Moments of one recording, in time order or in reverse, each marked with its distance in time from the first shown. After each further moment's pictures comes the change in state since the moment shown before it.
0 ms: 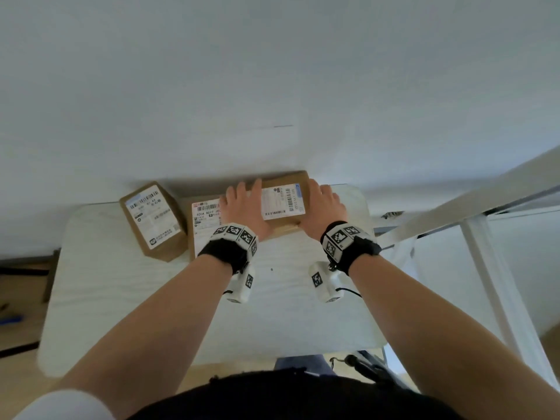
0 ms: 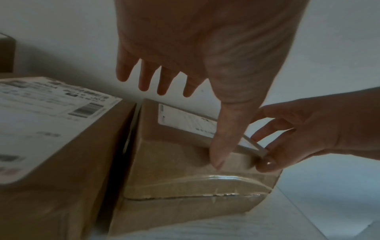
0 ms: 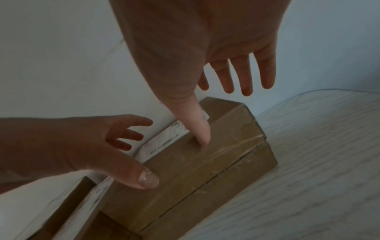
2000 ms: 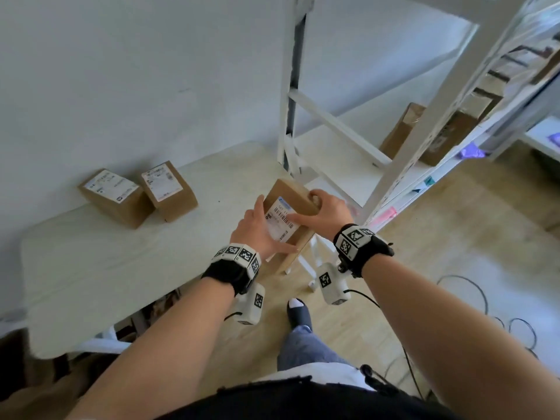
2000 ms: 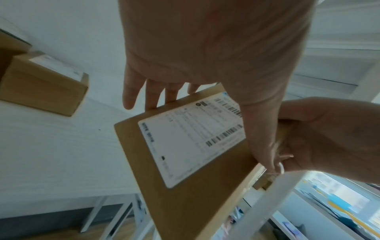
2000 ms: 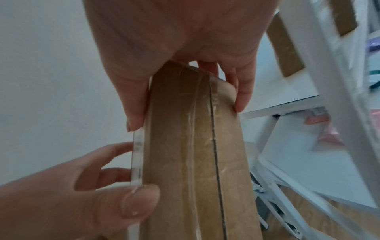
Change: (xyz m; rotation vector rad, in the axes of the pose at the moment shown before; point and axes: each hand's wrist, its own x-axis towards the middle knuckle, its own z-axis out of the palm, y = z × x) left_hand -0.356 -0.003 0.066 -0.331 -0.127 0.521; right_hand -0.426 0.035 0.074 0.499 0.453 0.327
